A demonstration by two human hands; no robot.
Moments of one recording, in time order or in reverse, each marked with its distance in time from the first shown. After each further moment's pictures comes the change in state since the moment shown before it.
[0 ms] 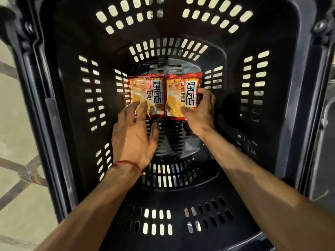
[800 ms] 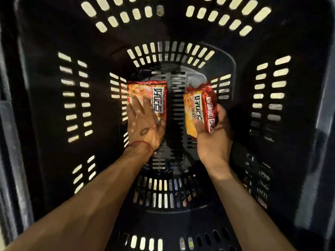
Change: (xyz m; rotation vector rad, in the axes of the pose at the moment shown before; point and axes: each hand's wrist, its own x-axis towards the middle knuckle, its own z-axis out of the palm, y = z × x) left_hand 0.071 0.011 0.072 -0.063 -0.101 -0.157; right_hand -0.033 0.006 -0.012 0.114 0.159 -0.003
